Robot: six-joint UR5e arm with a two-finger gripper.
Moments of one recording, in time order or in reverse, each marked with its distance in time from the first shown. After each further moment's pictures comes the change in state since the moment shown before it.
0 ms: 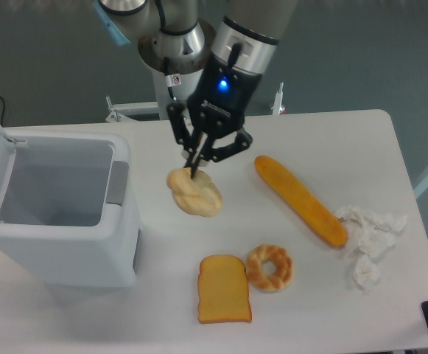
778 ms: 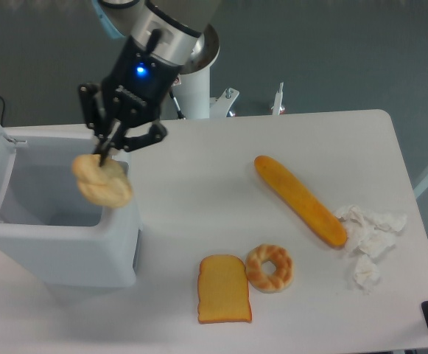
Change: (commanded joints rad) arm -0.138 0.006 -0.017 0.025 -0.110 -0.154
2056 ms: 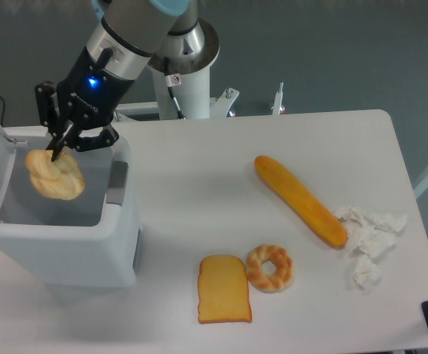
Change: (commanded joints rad) arm -0.066 0.014 -0.084 0.009 0.005 0.008
